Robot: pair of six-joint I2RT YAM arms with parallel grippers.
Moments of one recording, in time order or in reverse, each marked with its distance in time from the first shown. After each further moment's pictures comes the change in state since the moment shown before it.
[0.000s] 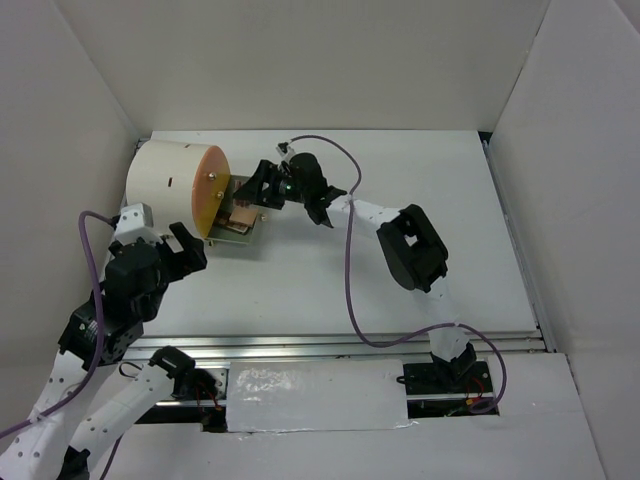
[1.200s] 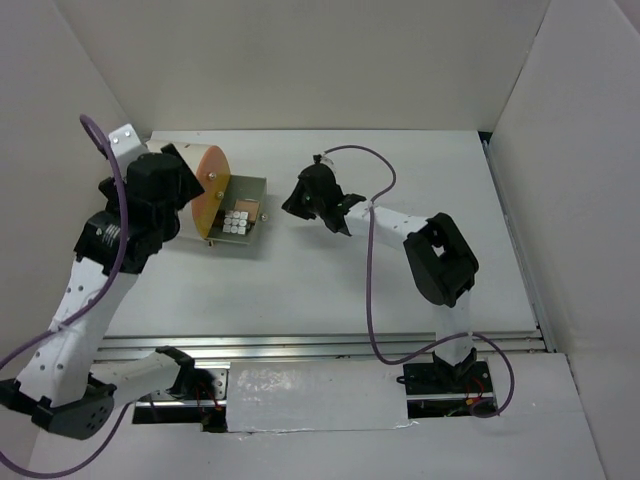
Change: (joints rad) left arm 0.031 0.468 0.485 -0.136 -0.238 -0.124; right arm 0.002 -0.246 -0.252 -0.277 0.472 -0.024
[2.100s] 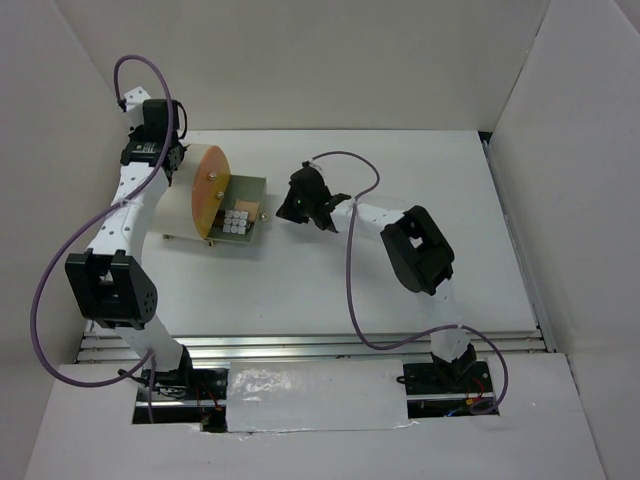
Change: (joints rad) left arm 0.426 0.649 0.249 0.340 0.210 0.162; right arm -0.007 0.199 0.146 -0.064 -0.031 -0.017
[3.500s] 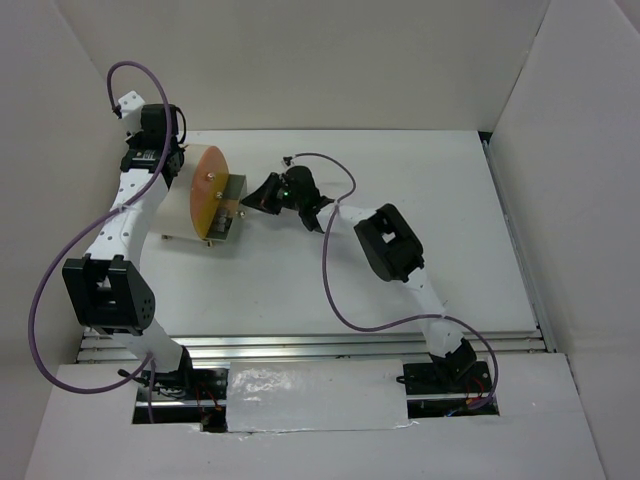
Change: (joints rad) left arm -0.003 -0.043 -0.099 0.105 -0.037 -0.062; right arm -0.014 0.305 0.223 0.456 -0.375 0.258
